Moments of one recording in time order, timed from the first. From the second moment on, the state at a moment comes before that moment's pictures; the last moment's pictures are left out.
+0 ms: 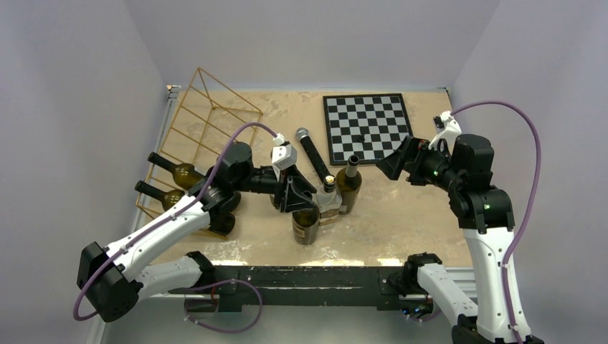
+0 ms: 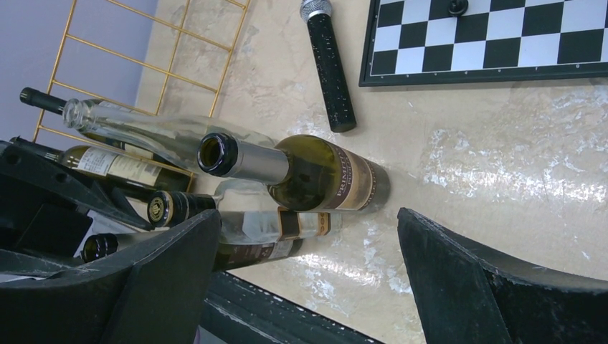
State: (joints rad) left arm -0.71 1.07 0.85 0.05 0.86 -0.18; right arm 0.08 0.81 1.21 -0.89 -0.39 0.40
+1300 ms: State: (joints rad) left arm -0.74 0.87 1.03 -0.48 0.20 -0.11; right arm 0.08 0.82 1.21 -0.89 -0.39 0.40
